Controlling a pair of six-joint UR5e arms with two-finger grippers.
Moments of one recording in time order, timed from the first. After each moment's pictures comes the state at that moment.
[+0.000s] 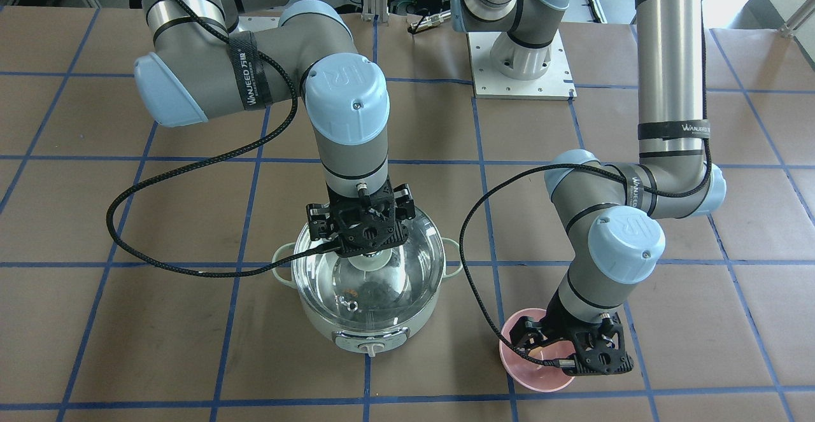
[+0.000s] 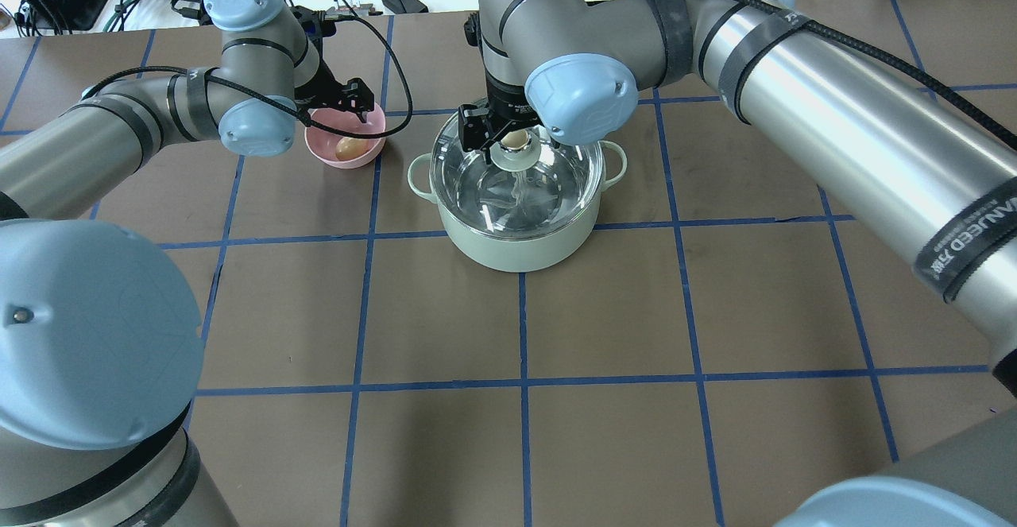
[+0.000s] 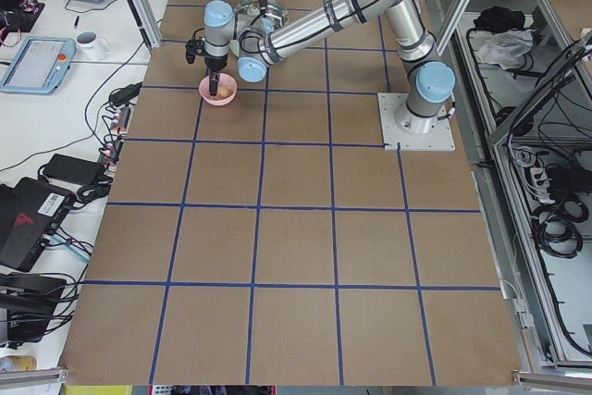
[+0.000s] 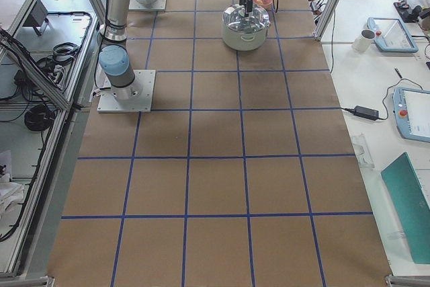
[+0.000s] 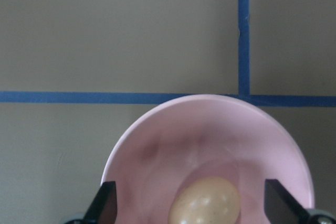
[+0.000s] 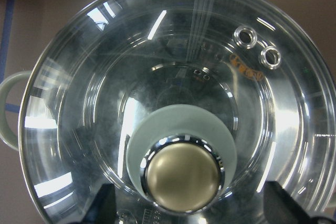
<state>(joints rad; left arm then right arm) -1.50 -2.16 -1.54 -0.78 1.57 0.04 1.93 -1.13 1.40 -1.88 -1.56 0.13</state>
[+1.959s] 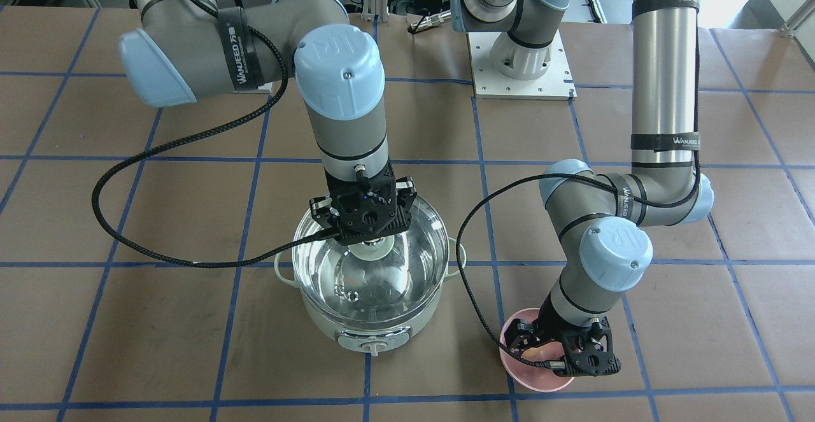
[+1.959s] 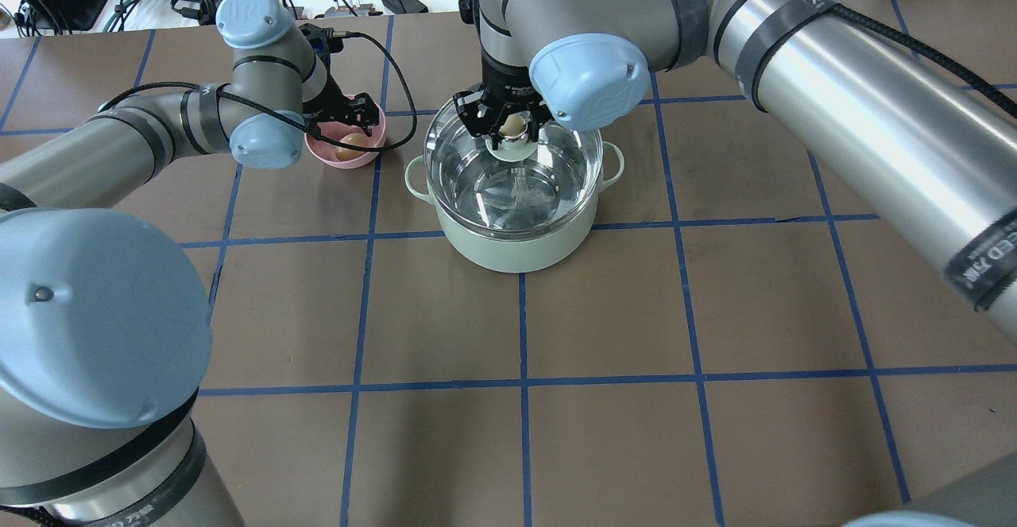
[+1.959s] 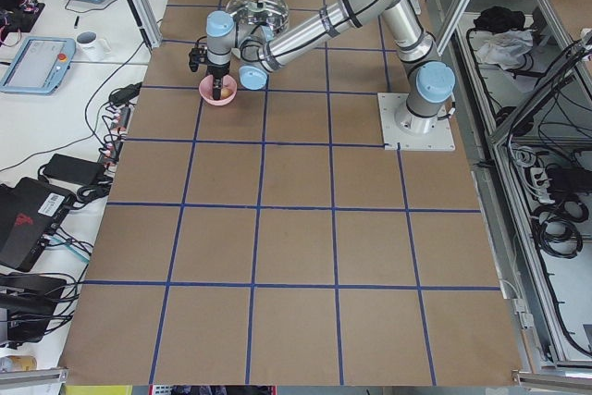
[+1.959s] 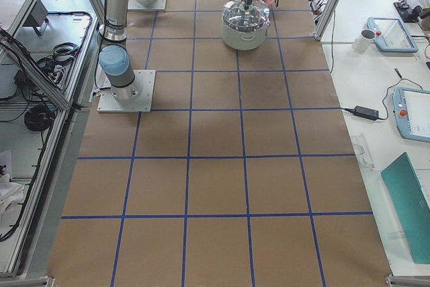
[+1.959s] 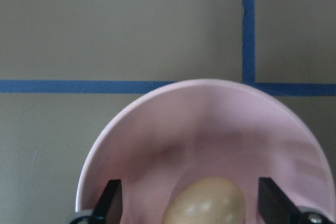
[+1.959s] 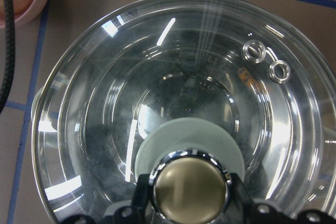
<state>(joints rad) -1.50 -2.20 -1.57 -0.75 1.55 0.04 1.92 -1.17 1.38 -1.87 -1.52 0.13</state>
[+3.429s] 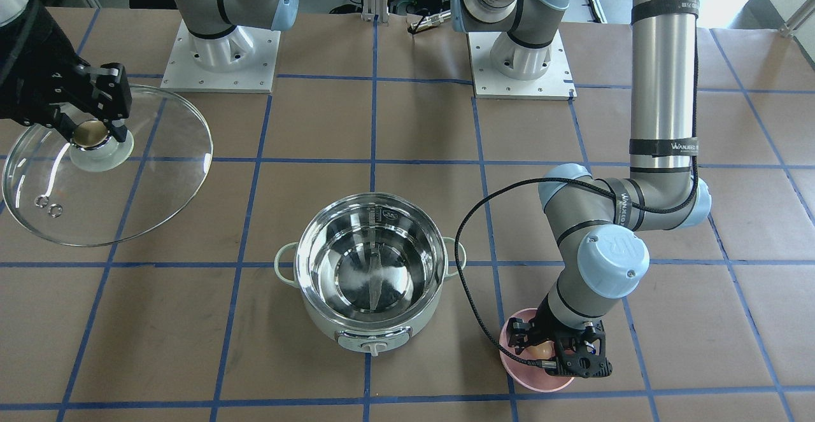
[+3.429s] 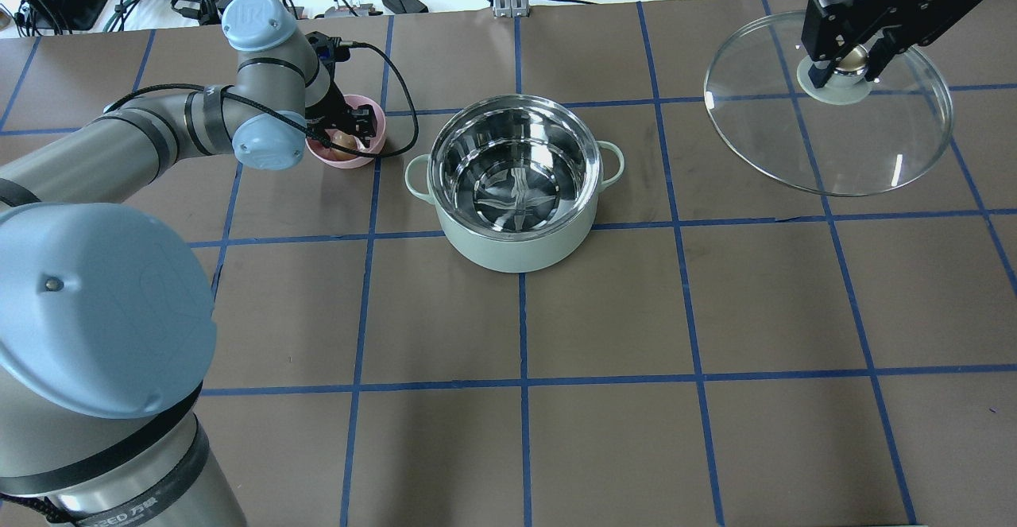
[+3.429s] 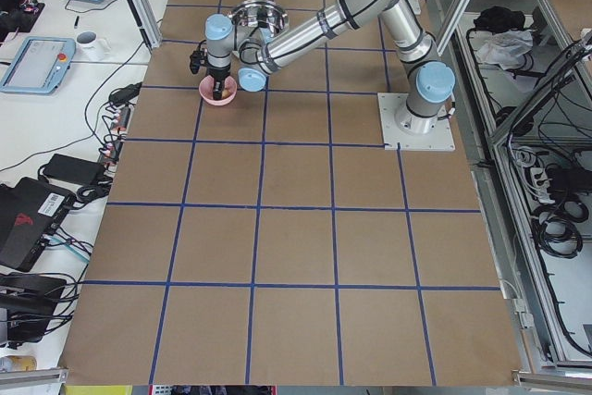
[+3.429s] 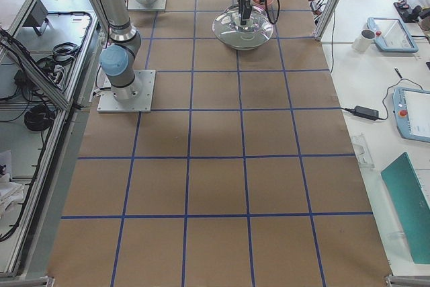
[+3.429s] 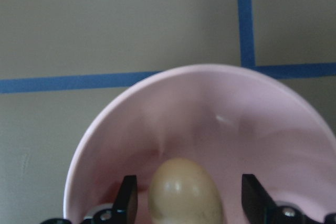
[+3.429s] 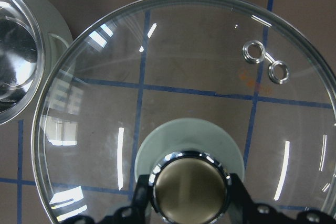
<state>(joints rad) -1.50 -2.21 -1.56 -0.78 1.55 0.10 1.41 -1.52 1.40 -1.46 -1.57 -0.27</state>
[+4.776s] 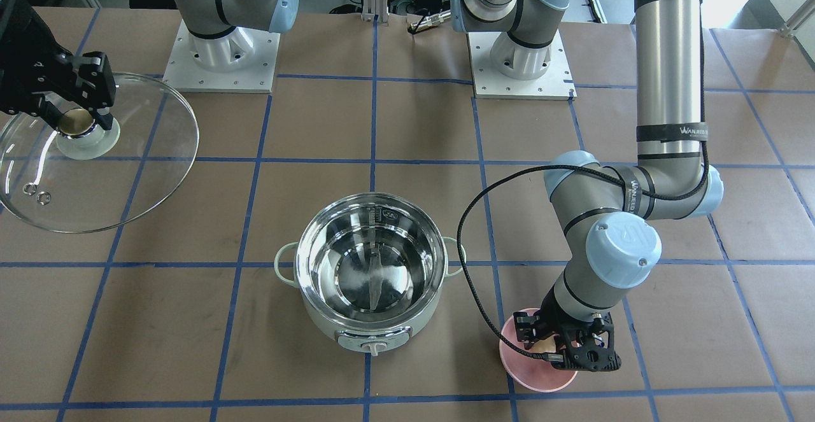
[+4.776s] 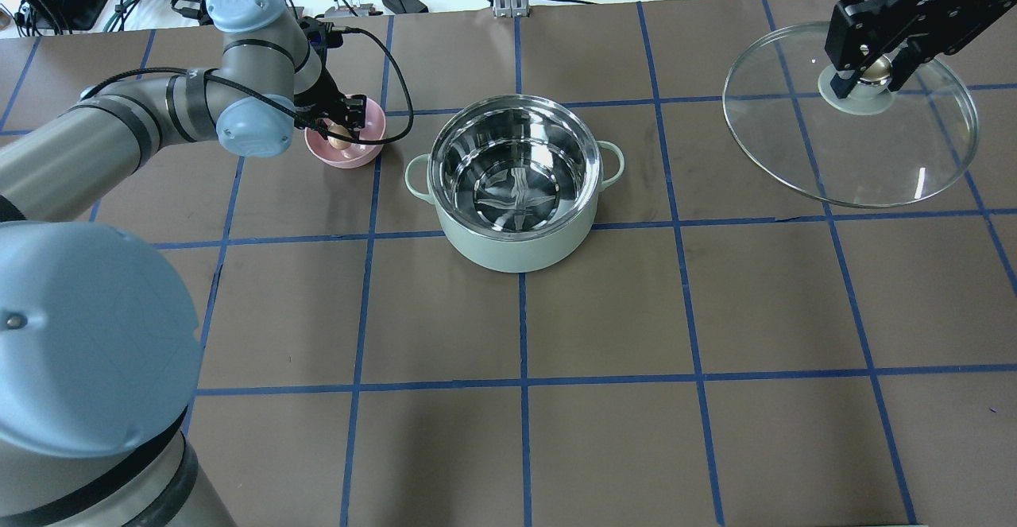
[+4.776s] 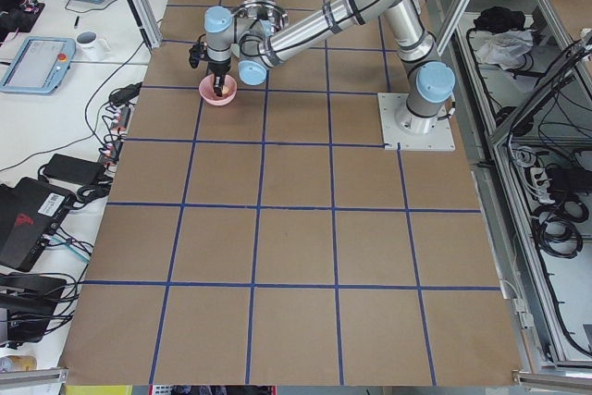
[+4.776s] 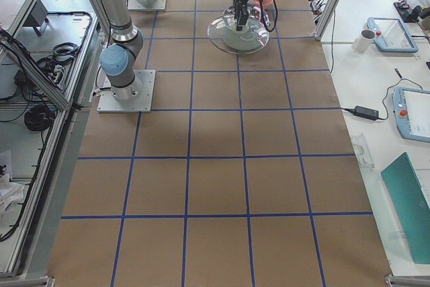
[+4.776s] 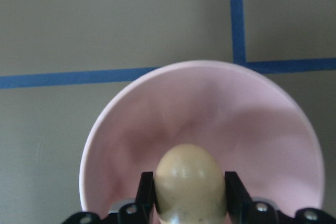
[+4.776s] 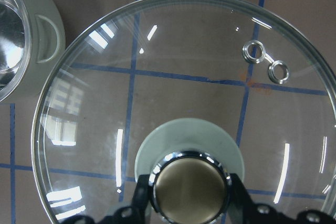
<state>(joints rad) -1.50 -2.16 -1.55 -0.85 1.55 0.10 1.37 -1.53 1.40 -1.42 -1.57 -0.32</state>
